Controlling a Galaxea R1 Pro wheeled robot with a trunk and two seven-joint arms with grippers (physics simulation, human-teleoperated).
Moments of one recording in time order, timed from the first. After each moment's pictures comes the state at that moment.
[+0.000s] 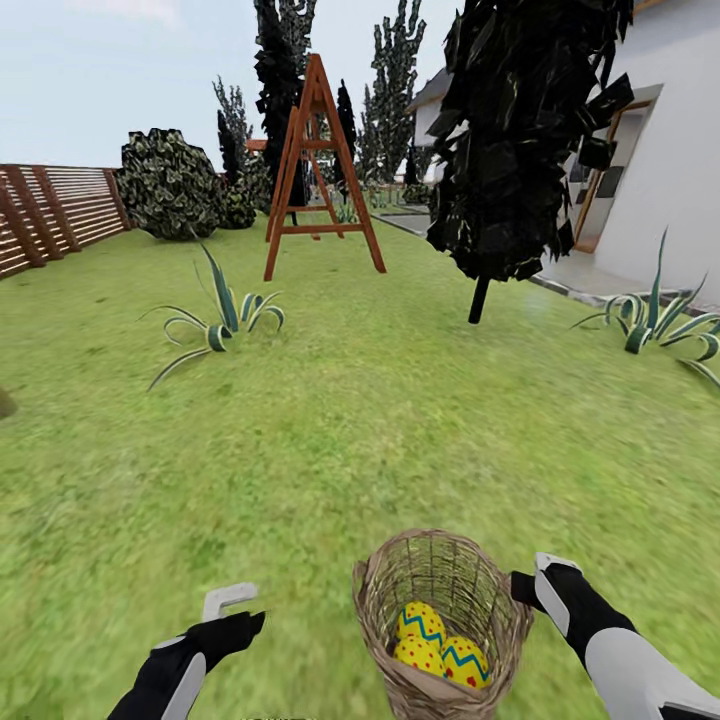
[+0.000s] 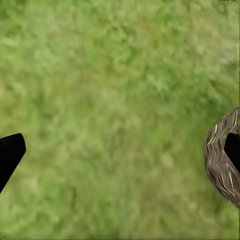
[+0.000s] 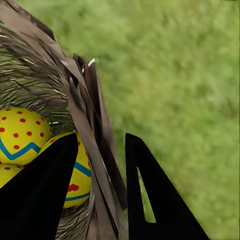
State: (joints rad) left arm -0.22 0.04 -0.06 -1.06 0.32 0.50 0.12; right arm -0.68 -0.12 -0.20 -0.39 -0.11 0.46 -0.14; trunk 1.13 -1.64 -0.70
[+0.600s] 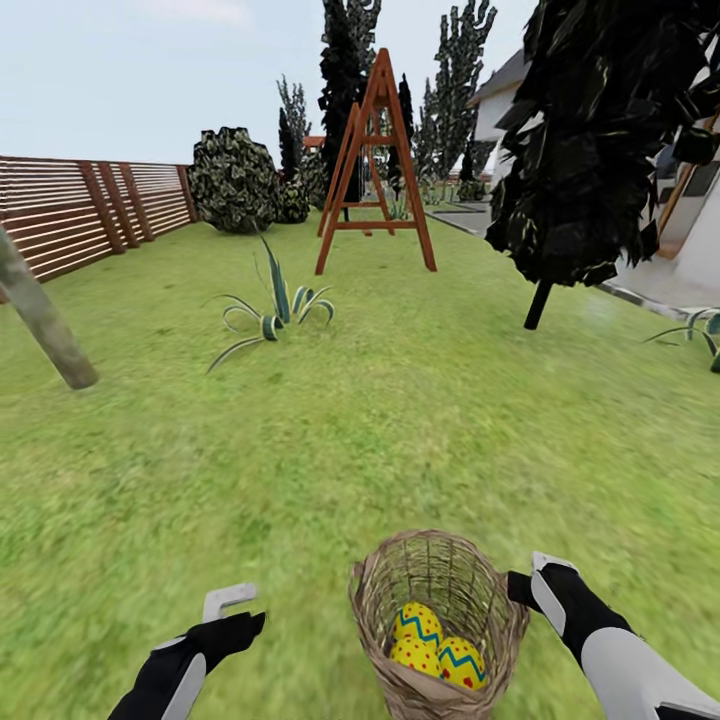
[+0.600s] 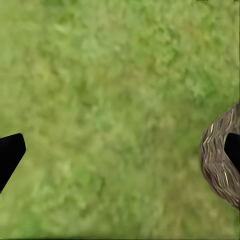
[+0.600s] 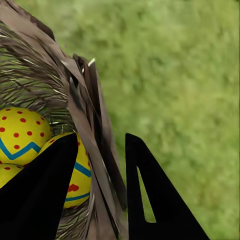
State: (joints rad) left arm -0.22 0.04 -0.06 -1.06 0.33 0.50 0.11; right arm -0.68 -0.11 -0.20 -0.39 -0.11 0.46 -0.14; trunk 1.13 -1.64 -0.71
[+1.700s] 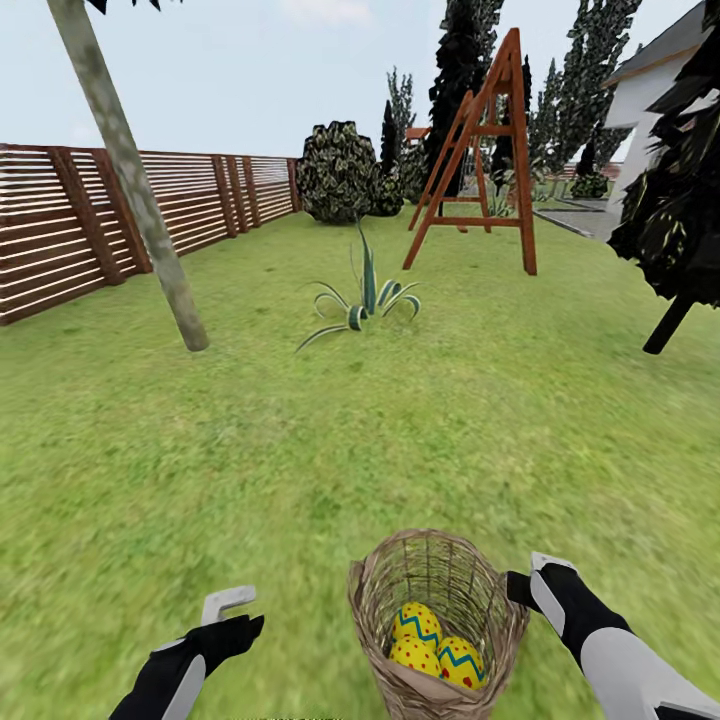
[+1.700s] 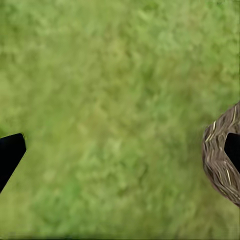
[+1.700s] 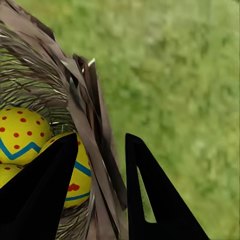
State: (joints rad) left arm -0.22 0.04 -0.05 -1.05 0.33 0.50 0.12; right arm -0.68 -0.11 -0.20 -0.39 -0.11 0.46 -0.14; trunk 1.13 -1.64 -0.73
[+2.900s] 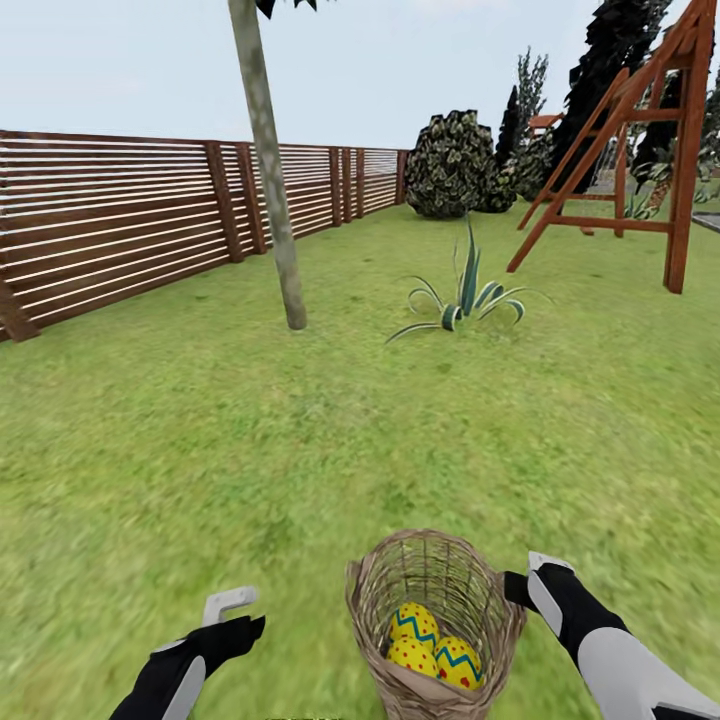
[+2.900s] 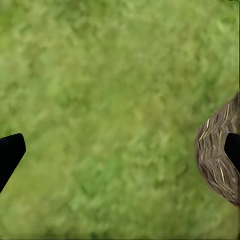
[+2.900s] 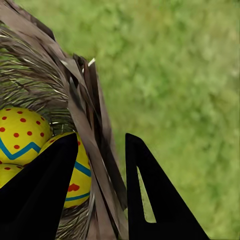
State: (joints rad) left arm -0.22 0.04 -0.05 -1.04 0.33 0.50 0.10; right arm -0.68 -0.10 -0.19 -0.39 -0.11 0.46 -0.14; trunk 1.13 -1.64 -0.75
